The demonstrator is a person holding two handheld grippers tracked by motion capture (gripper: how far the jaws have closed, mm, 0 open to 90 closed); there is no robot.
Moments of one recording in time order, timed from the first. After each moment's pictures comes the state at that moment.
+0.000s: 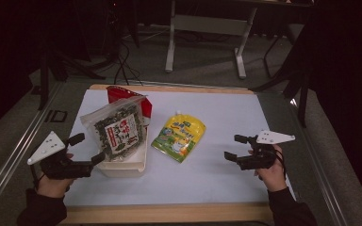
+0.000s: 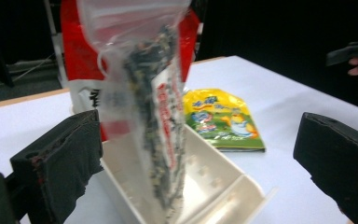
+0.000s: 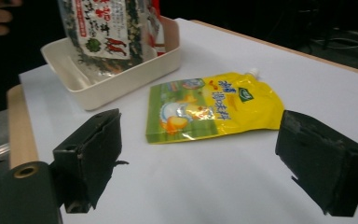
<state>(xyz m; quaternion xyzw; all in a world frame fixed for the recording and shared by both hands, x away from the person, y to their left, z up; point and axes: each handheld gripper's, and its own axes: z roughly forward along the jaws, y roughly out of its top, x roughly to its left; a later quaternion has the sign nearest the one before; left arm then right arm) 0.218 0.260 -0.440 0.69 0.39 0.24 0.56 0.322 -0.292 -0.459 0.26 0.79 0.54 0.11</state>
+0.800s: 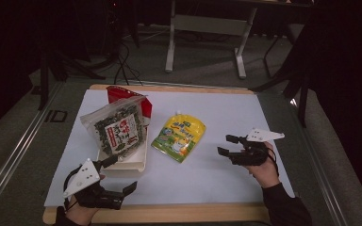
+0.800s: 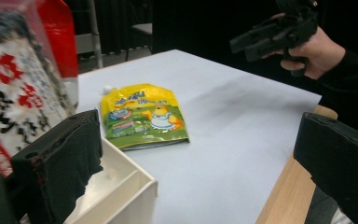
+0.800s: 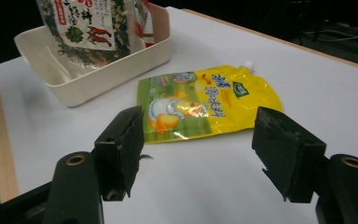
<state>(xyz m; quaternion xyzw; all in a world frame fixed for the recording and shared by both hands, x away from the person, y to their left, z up) 0.186 0.179 -0.467 0.73 0.31 0.20 0.57 0.334 -0.272 -0.466 0.27 0.80 0.51 0.12</state>
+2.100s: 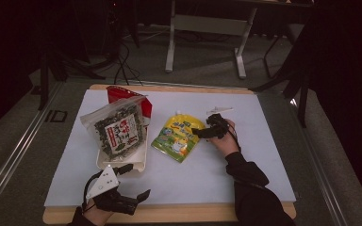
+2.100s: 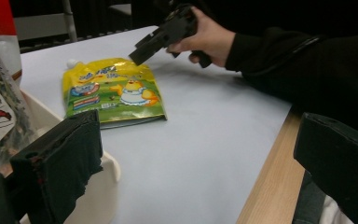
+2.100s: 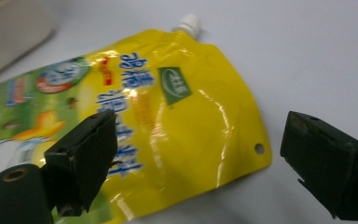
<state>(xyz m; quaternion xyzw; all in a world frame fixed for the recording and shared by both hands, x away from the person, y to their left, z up) 0.192 0.156 -0.502 0.75 0.30 0.16 0.57 0.463 -0.189 -0.536 0.38 0.82 0.40 0.12</state>
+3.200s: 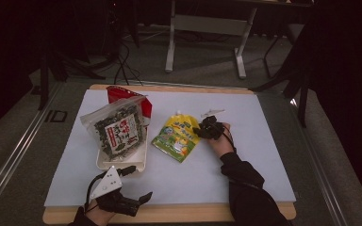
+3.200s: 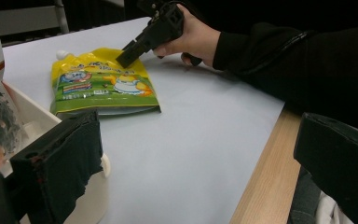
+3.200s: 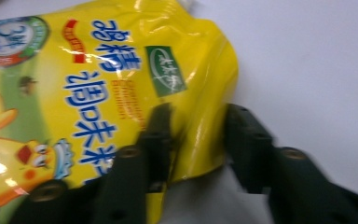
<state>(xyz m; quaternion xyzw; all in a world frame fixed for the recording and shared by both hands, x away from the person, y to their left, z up) 0.193 0.151 -0.507 0.76 0.29 0.16 0.56 0.464 -0.174 -0.550 0.38 0.84 0.36 0.15</state>
